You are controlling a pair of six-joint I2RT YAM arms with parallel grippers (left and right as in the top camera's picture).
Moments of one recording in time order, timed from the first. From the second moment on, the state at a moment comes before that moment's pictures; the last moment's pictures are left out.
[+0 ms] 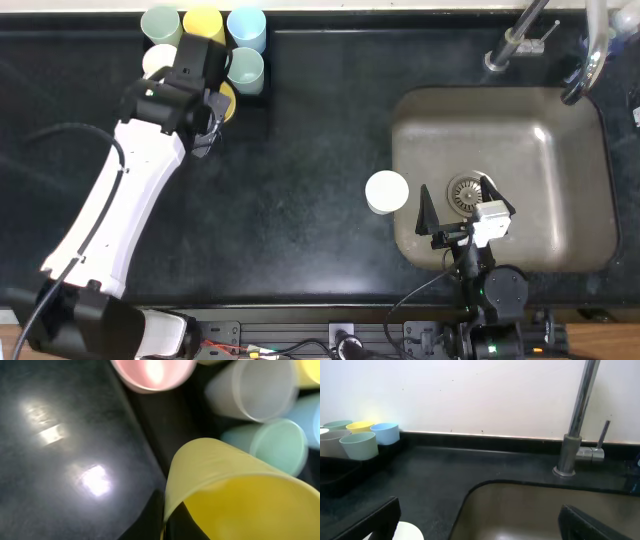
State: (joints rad) left arm -0.25 1.60 1.43 -1.05 -0.27 -1.41; right arm 0.11 0.01 0.02 -0.01 -0.07 0.04
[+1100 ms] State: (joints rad) left arm -0.17 1.79 1.41 -0.97 -0.24 -1.59; right arm 0.11 0.01 0.02 -0.01 -0.07 0.04
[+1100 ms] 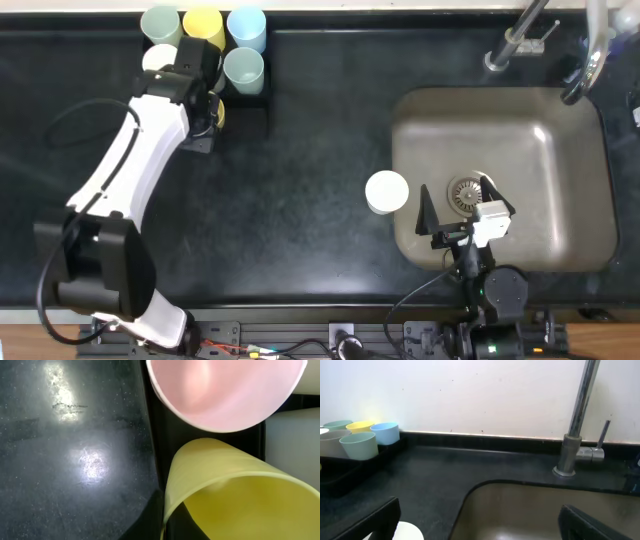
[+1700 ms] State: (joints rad) left arm -0.14 1.83 1.41 -0.92 -0.20 -1.60; right arm 0.11 0.01 0.02 -0.02 -0.07 0.04
